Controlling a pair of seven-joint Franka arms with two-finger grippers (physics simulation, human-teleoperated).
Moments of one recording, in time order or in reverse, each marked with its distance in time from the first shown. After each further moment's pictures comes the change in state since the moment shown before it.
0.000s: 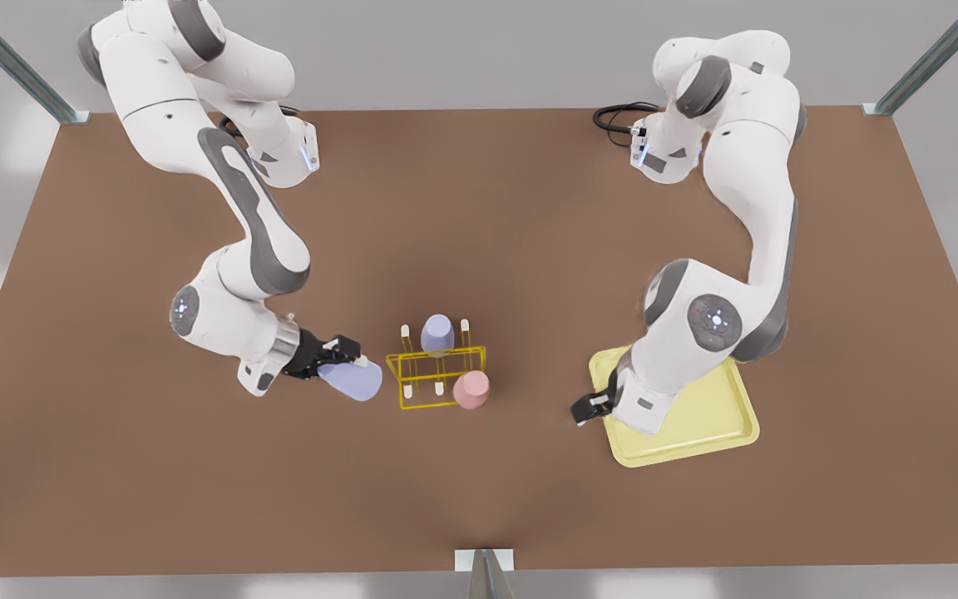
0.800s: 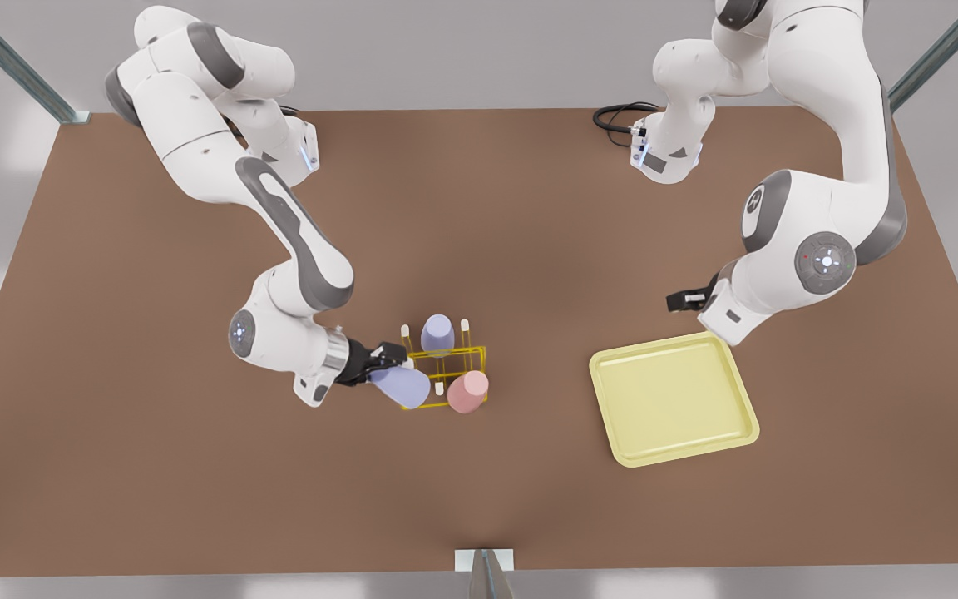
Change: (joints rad) left arm 0.037 -0.393 0.169 -0.449 -0.161 -0.328 0.415; right arm 0.119 0.152 -0.006 0.123 0.031 0.034 0.010
